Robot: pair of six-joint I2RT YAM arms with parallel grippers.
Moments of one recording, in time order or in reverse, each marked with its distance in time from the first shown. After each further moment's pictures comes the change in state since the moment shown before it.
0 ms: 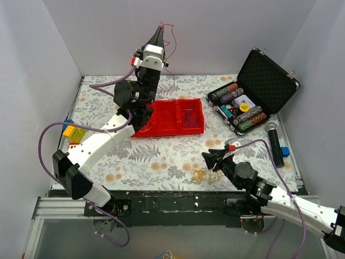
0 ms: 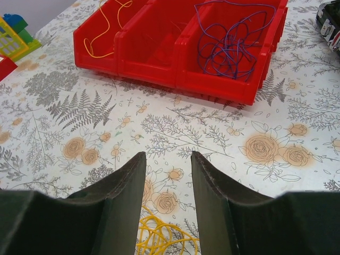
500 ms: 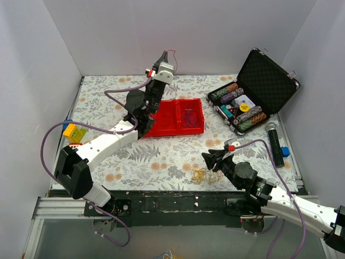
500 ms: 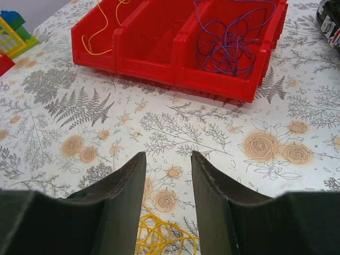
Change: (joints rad) left arm 0.031 -0.001 -0.254 0.057 0.002 0.029; right arm 0.000 0.010 -0.003 0.000 0.000 0.001
